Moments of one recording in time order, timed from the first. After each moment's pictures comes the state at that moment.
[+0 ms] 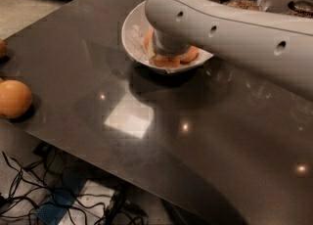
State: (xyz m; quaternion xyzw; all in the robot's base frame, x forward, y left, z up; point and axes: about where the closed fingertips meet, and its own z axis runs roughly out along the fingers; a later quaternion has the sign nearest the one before) arm 0.649 -0.043 0.874 -0.06 0.95 0.01 0.32
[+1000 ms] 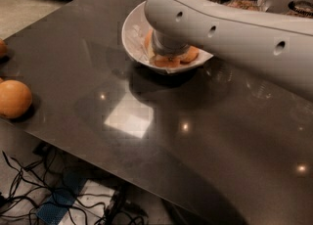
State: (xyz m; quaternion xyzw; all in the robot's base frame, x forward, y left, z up) arm 0.649 -0.043 0.874 -0.06 0.95 0.01 0.32
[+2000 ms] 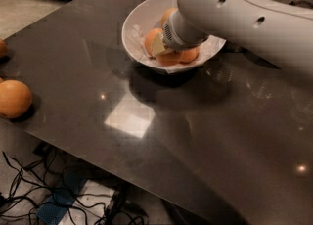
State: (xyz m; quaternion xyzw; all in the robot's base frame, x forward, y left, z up) arm 0.638 -0.053 0.908 -0.15 0.92 0.06 0.36
